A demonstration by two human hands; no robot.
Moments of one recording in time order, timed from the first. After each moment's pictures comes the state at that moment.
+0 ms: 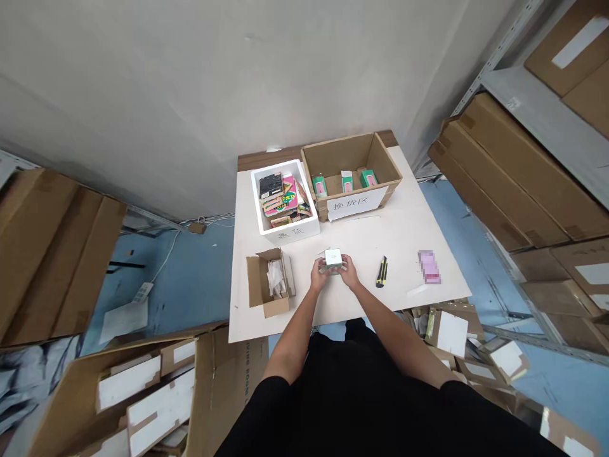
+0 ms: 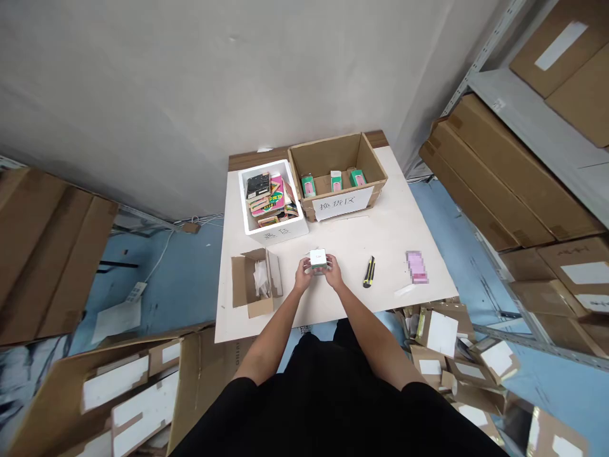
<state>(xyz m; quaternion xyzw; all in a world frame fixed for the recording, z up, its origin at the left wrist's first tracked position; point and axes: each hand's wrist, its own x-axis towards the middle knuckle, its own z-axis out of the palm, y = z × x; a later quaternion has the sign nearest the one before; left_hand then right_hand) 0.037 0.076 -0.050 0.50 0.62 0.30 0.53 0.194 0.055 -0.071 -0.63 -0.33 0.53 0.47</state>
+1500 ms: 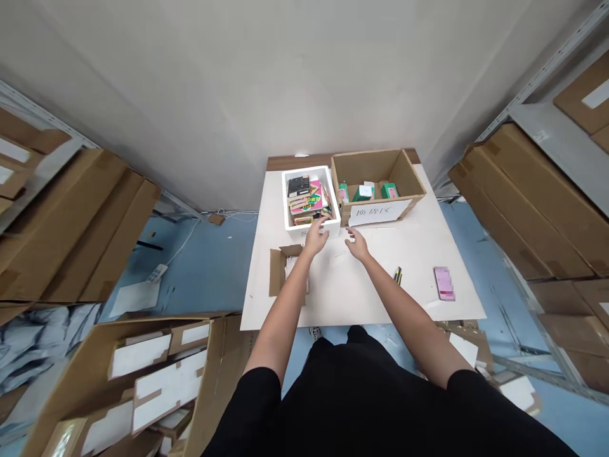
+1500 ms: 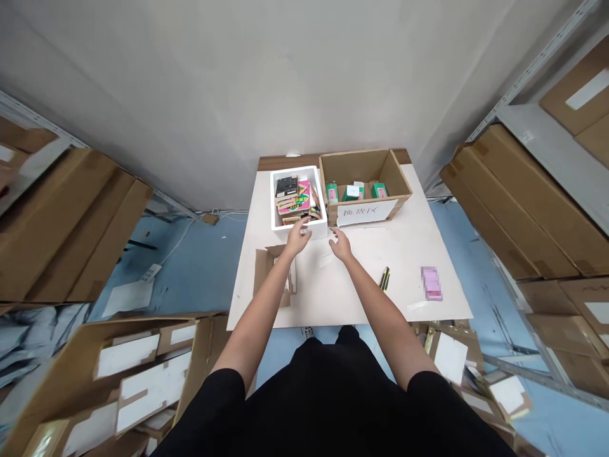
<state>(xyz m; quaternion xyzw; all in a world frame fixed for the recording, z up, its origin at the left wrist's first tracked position) -0.034 0.202 0.079 0.66 0.53 0.39 0.36 0.181 0.176 0.013 -0.62 -0.58 0.36 0.38</state>
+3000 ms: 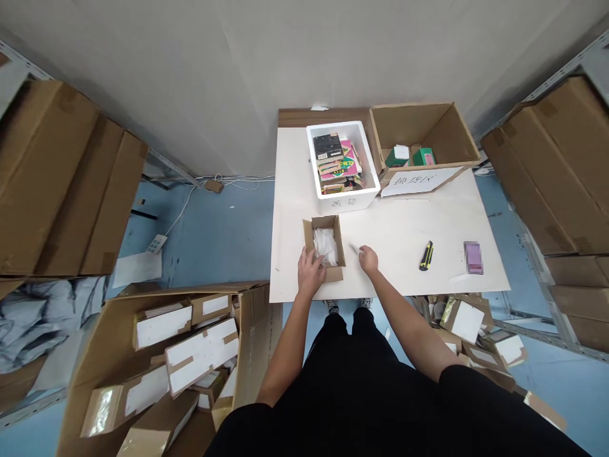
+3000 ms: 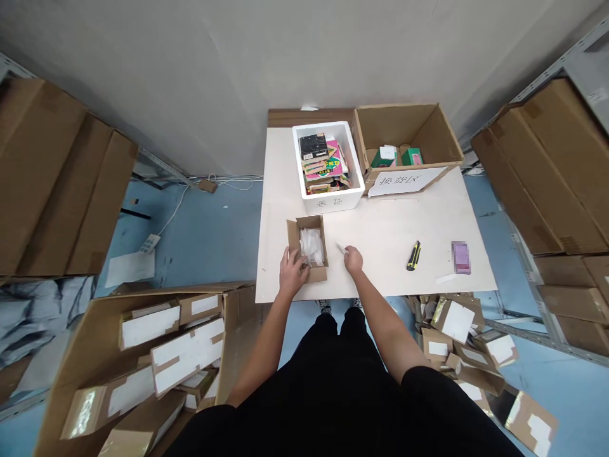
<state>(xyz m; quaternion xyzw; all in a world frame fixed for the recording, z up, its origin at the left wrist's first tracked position) -0.212 -0.012 -0.009 0.72 0.61 0.22 0.24 0.064 0.032 -0.072 -0.77 -0.56 0.29 0.11</state>
